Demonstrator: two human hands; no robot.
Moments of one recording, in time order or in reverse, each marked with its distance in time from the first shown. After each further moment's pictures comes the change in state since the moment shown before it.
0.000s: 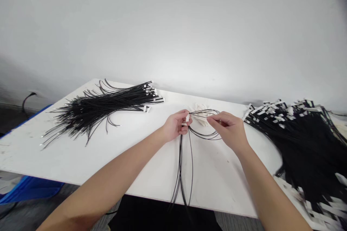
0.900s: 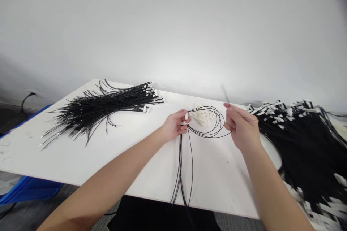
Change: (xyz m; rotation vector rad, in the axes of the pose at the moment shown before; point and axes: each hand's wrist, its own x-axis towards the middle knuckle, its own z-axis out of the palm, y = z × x) left_hand 0.001 0.001 -0.002 -0.069 0.056 -0.014; right_hand 0.010 -0.003 -0.015 0.641 0.154 0.244
